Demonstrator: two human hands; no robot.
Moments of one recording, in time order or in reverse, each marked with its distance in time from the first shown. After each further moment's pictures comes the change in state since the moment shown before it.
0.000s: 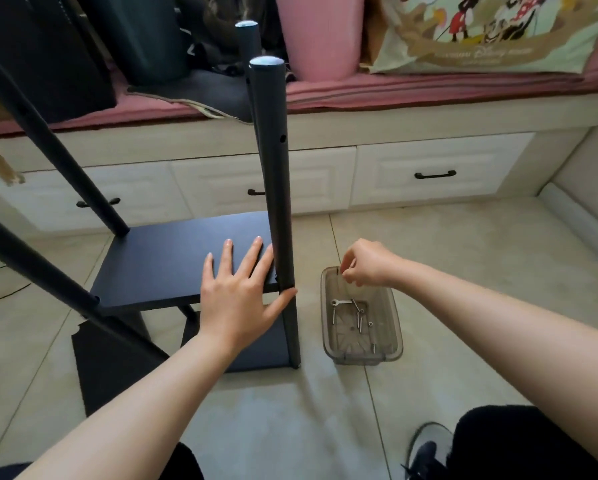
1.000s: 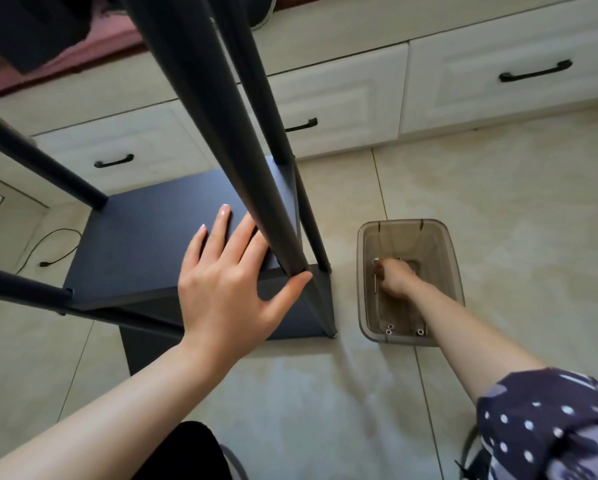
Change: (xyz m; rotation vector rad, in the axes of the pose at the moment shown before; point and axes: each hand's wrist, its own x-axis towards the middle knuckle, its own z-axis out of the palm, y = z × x) left_hand 0.000 0.003 0.010 -0.005 0.173 0.010; right_hand 0.153 0.119 0.191 0.127 -0.105 0.144
